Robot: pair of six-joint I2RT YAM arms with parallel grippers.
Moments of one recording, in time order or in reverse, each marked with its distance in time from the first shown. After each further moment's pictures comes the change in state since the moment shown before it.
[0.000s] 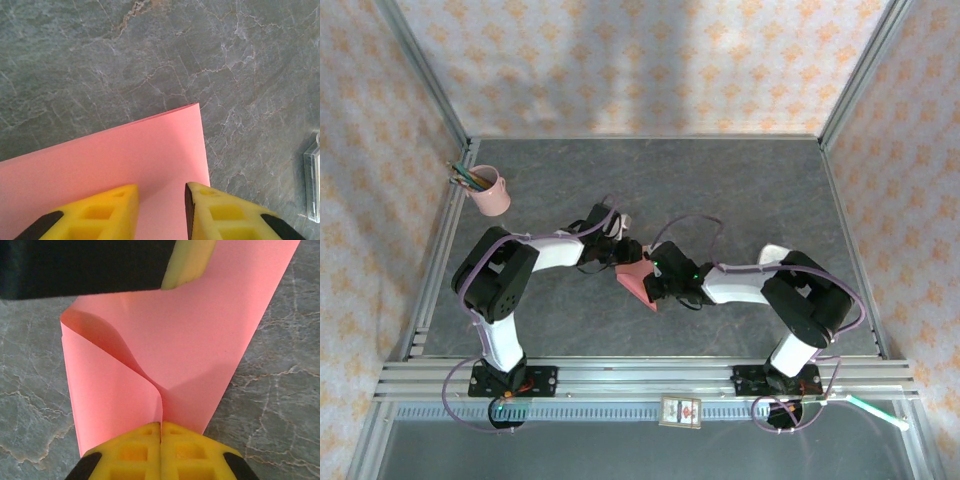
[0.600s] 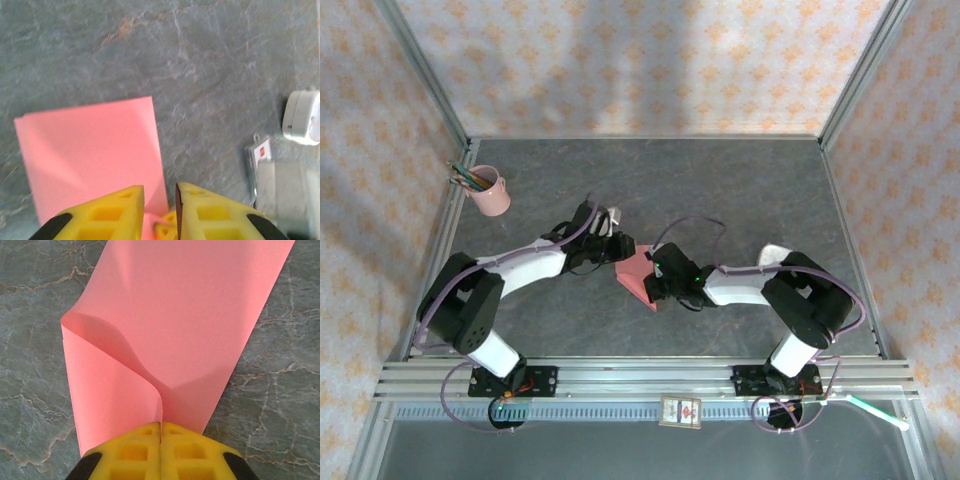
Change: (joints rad) left arm -0.006 -0.267 -0.122 -0.016 -0.040 -0.103; right arm 0.000 -0.005 -0.026 0.043 0.000 0.023
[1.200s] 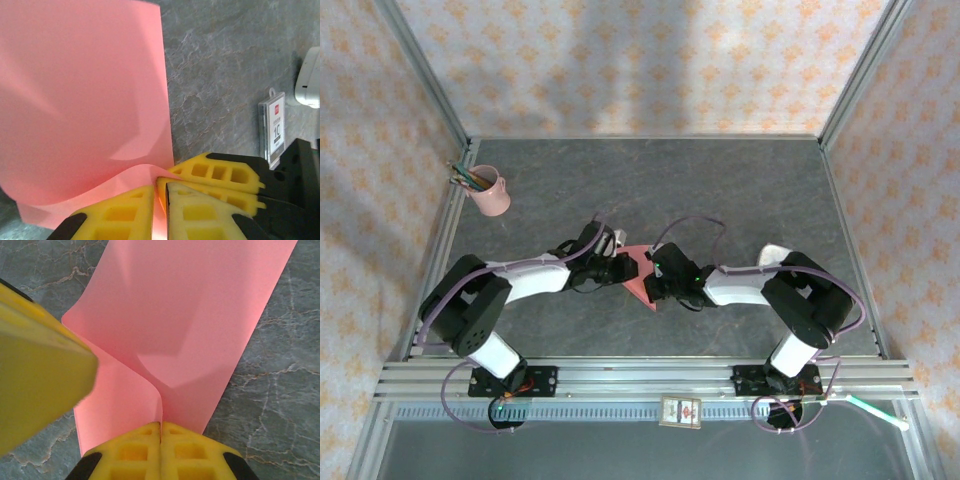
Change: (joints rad) left arm -0.077 0.035 -0.103 0.084 0.048 -0.075; right arm 0.000 0.000 0.000 0.002 0.000 0.000
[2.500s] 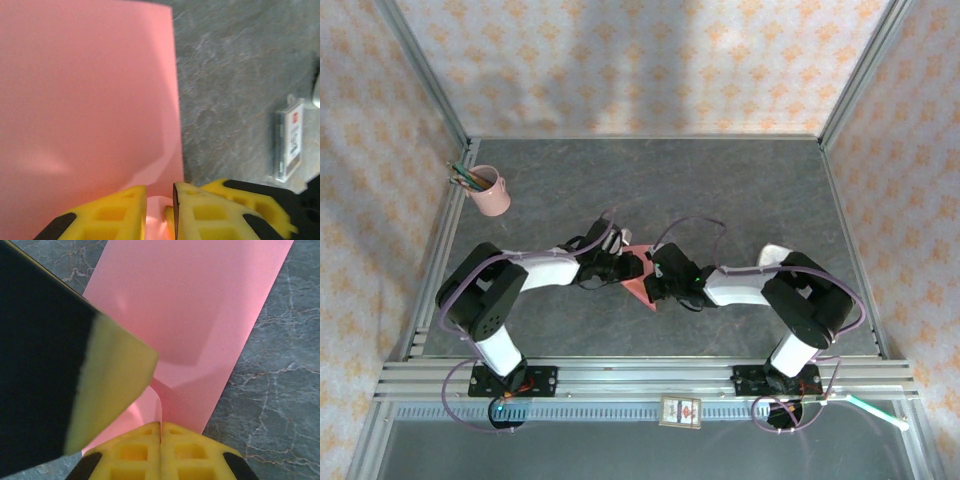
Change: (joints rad) left arm -0.005 0.112 0.064 0.005 0.003 0.017; right arm 0.000 -0.001 -0.004 0.006 0.000 0.008
